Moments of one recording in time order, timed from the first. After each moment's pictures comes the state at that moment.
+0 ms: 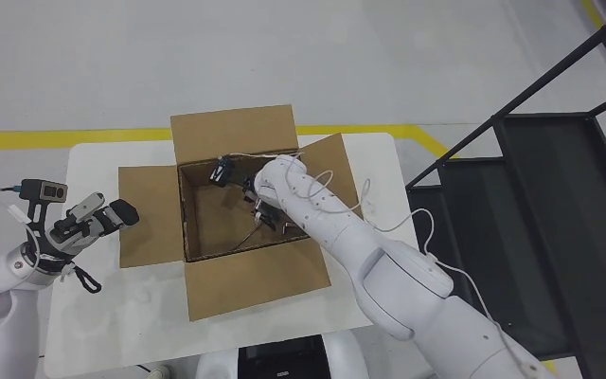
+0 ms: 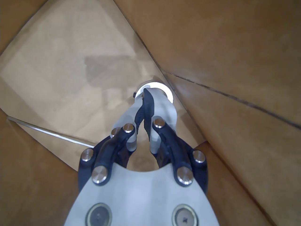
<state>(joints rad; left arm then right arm) 1.52 -1.00 -1.84 -1.61 -0.63 -0.29 -1.16 -0.50 -1.81 0.71 -0.44 -1.35 -0.38 0.59</state>
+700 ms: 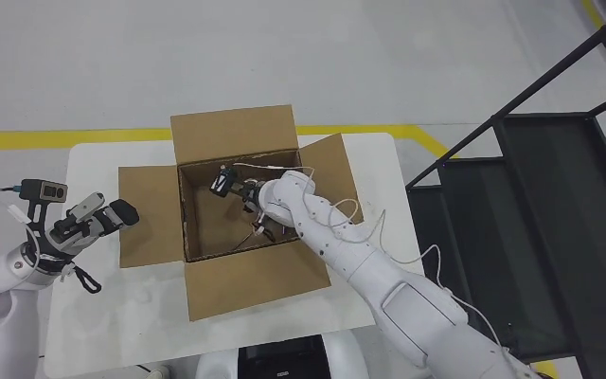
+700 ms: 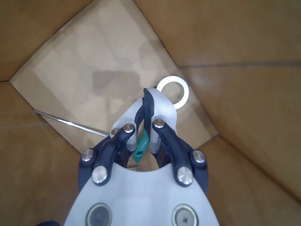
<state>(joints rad) 1.52 -1.00 -1.84 -1.61 -0.63 -0.29 -1.16 -0.77 -1.68 0.87 -0.95 -1.44 -0.35 0.76</state>
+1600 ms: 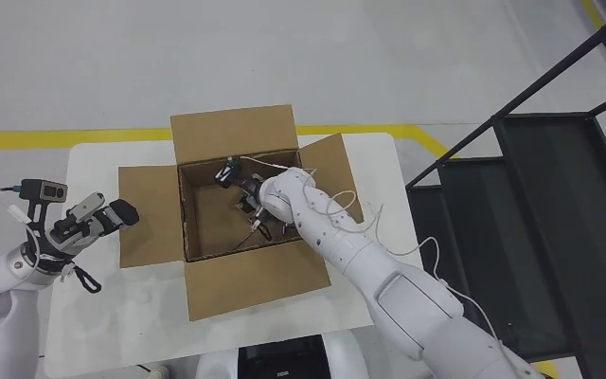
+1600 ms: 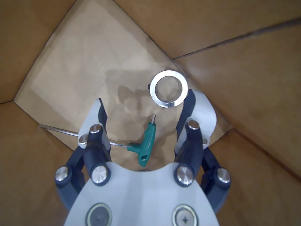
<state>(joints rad) 1.52 -1.00 -1.84 -1.61 -0.63 -0.29 -1.16 -0.67 -1.73 0.83 -0.73 -1.31 -0.27 0.70</state>
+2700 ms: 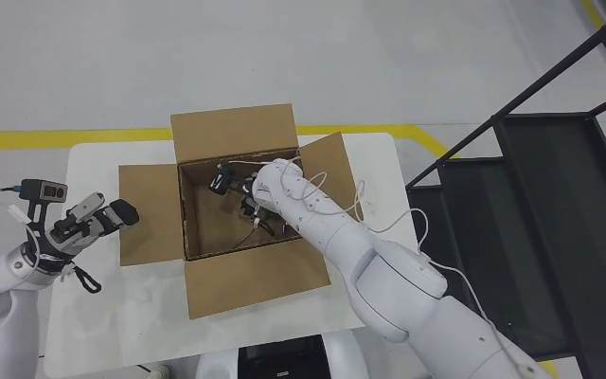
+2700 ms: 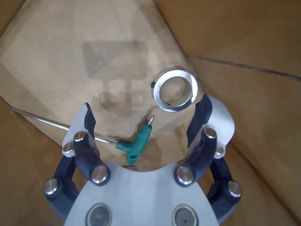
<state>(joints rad) 1.52 -1.00 -1.84 -1.61 -0.63 -0.29 -1.16 -0.47 -1.86 0.69 -0.33 -1.32 -0.40 0.63</state>
